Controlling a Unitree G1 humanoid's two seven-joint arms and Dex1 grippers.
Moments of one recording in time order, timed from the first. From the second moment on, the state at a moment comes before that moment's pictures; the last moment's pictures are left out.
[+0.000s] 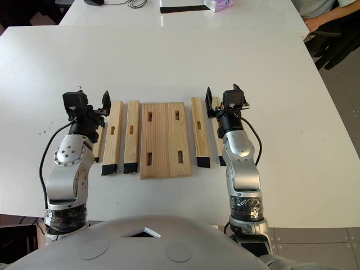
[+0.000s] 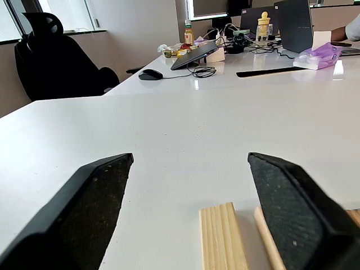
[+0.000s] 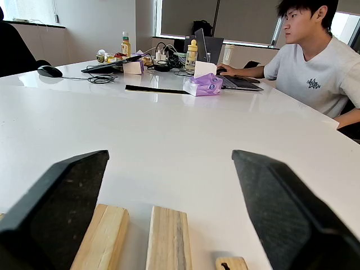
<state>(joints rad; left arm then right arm) 0.10 0.08 0.05 -0.50 0.00 0.49 -0.01 0.02 -0.08 0.02 -0.26 0.00 0.25 0.04</state>
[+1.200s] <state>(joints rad) 0.13 0.09 0.03 -0.62 -0.02 0.68 -0.02 0.04 -0.04 -0.03 -0.35 0.03 0.34 0.01</state>
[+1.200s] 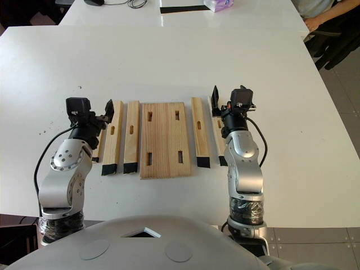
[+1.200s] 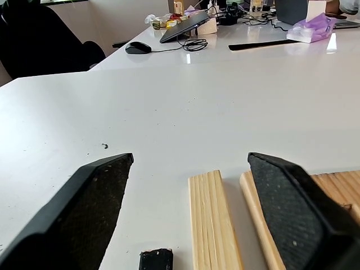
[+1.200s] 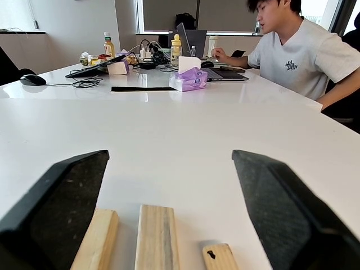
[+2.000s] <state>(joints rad) 0.15 0.53 0.28 -0.85 -0.32 1.45 -0.37 0.35 0.07 -0.04 -0.61 -0.05 0.36 -0.18</state>
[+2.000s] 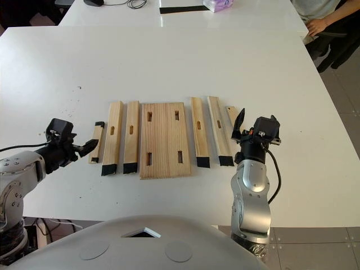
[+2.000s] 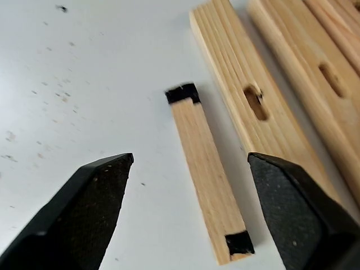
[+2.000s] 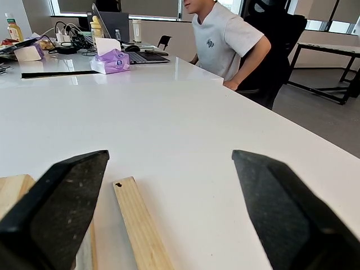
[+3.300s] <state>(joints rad) 0.22 0.44 0.23 -0.82 -0.32 1.46 -0.24 0.36 0.06 -0.04 -0.62 -0.04 0.42 -0.13</state>
